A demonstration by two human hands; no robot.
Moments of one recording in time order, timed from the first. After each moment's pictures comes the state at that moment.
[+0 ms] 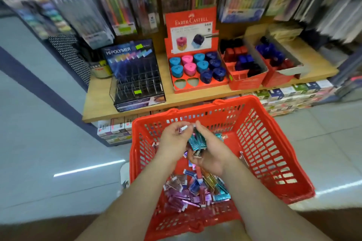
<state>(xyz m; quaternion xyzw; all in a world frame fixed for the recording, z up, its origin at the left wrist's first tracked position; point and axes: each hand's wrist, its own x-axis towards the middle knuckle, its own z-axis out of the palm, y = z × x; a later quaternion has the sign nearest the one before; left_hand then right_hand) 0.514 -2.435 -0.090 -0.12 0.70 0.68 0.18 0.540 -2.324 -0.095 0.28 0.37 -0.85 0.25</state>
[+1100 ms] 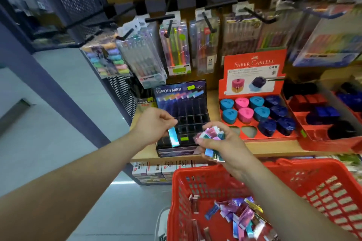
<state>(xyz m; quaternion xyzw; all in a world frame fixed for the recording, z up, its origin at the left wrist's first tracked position) 0.336 -2.581 -0.013 -0.05 0.92 0.39 0.06 0.385 -2.388 -0.052 0.06 0.57 -0.81 0.15</state>
